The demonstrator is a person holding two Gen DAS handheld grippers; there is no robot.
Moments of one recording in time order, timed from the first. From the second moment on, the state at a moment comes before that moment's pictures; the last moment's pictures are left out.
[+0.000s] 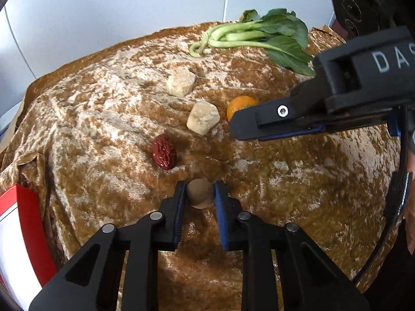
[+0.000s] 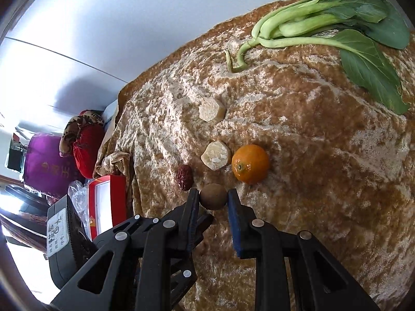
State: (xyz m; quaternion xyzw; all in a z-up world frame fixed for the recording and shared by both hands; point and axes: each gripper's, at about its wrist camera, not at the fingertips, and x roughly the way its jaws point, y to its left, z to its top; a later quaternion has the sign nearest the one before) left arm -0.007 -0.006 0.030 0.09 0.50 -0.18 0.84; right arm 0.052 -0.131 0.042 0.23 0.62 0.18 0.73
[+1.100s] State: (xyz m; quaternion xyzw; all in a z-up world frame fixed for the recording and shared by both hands) left arm -0.086 0.226 0.074 0.00 0.51 0.08 0.86; right arm -0.071 0.087 0.067 0.06 0.57 0.44 0.69
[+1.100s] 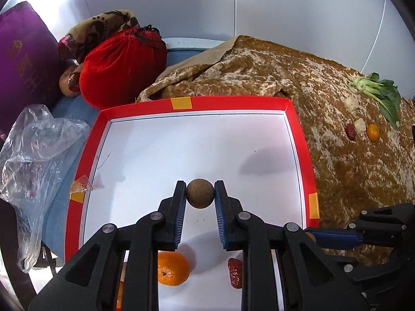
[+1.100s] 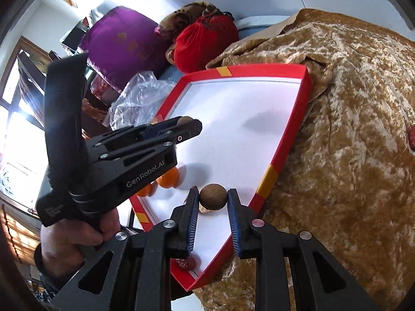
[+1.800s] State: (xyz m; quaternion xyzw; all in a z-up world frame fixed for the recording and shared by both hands) left arm -0.058 0.148 0.108 0.05 0.42 0.03 0.90; right arm 0.012 -0.075 0.105 0.22 0.53 0.32 0.76
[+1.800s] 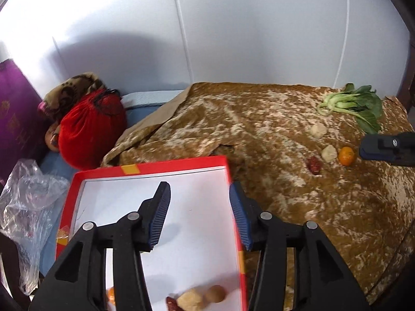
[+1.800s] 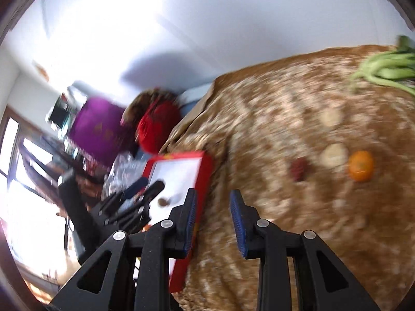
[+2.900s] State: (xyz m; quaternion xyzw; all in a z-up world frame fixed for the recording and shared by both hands) left arm 0.012 0.020 0.038 0.10 0.47 -0.14 0.86; right arm 0.070 -0.160 0.030 0.25 0.61 0.14 0.74
